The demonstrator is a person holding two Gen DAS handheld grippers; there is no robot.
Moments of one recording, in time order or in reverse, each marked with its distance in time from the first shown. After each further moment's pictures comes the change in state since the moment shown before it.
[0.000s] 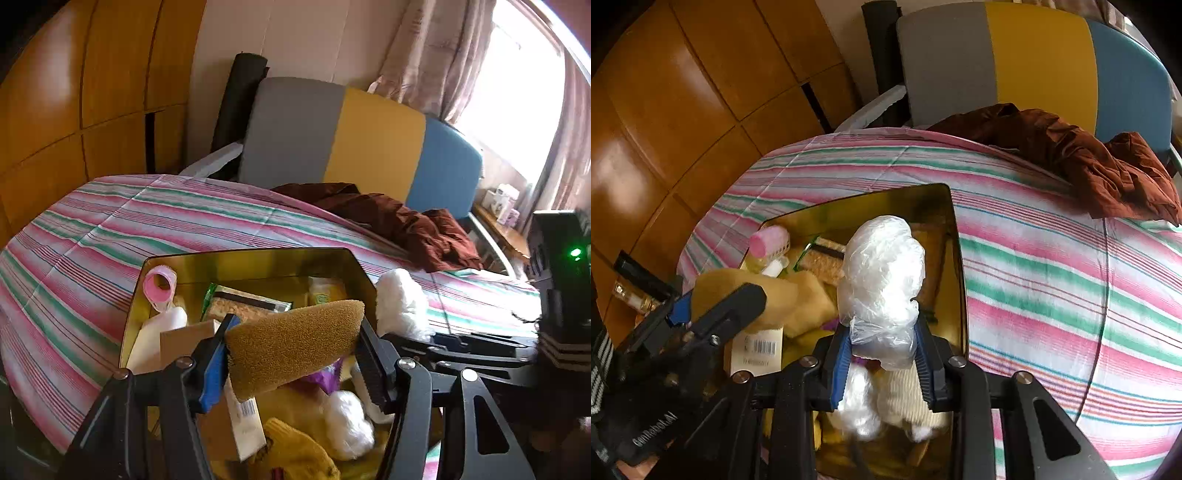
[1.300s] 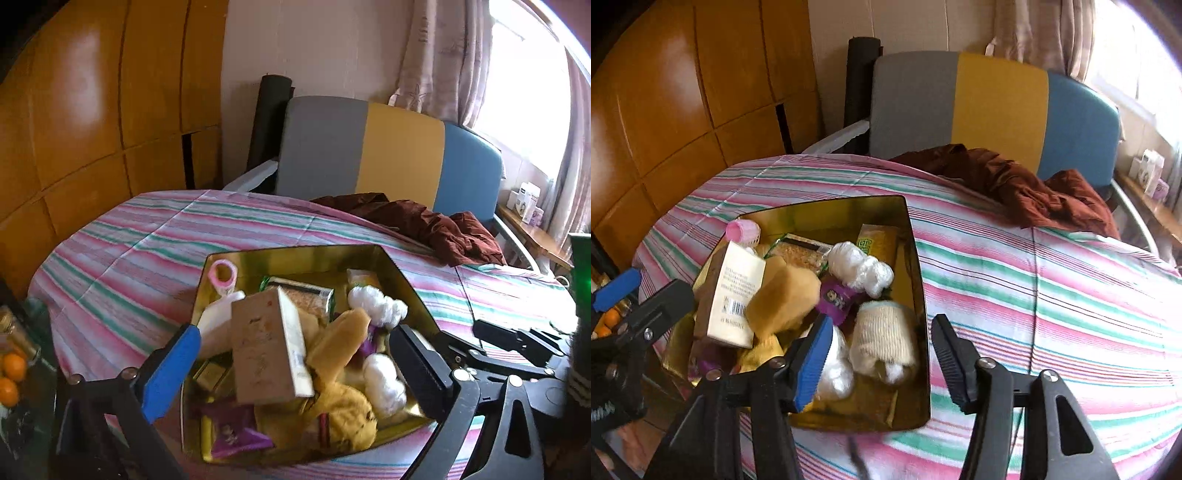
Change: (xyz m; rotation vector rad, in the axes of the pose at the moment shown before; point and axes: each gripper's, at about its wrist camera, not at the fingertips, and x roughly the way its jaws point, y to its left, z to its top) left arm -0.065 0.013 -0.037 0.022 -0.076 0.147; right arm -0.045 0.036 -0.063 -0.066 -0.167 -0.278
